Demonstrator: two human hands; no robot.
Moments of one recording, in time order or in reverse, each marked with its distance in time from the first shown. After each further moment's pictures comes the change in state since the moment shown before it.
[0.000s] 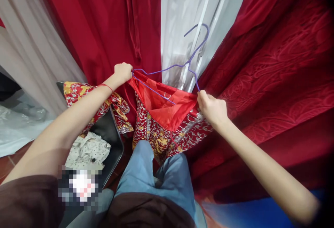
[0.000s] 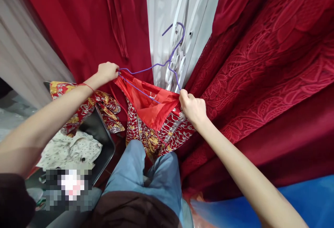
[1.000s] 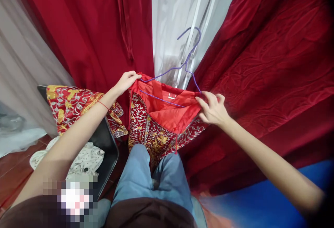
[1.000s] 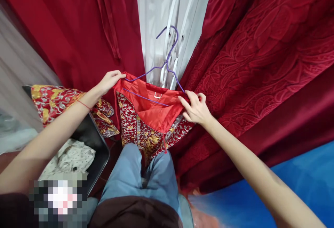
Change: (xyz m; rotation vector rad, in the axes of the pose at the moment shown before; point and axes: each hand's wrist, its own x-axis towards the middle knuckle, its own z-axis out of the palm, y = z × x) left_hand -0.031 0.021 0.029 -1.034 -0.073 0.127; right_hand -0.023 0.061 0.036 0.089 0.044 -0.337
